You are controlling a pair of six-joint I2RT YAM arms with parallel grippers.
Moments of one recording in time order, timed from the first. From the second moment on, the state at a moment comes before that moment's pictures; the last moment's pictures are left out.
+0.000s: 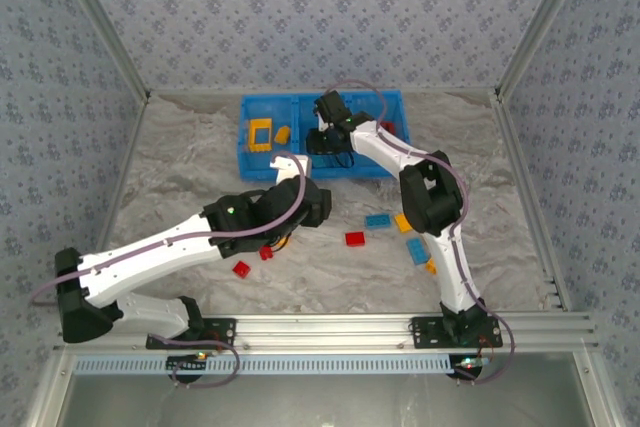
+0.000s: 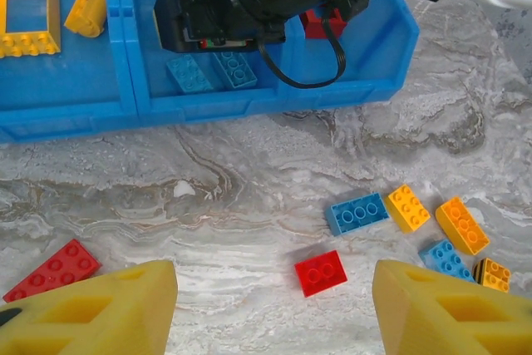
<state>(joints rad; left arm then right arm) -1.15 1.27 1.23 -0.72 -0.54 -0.80 0.56 2.27 1.92 -0.59 -0.09 0.38</state>
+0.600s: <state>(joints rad) -1.08 1.27 1.14 -0.84 -0.50 -1.02 0.65 1.91 1.67 -0.53 0.08 0.35</state>
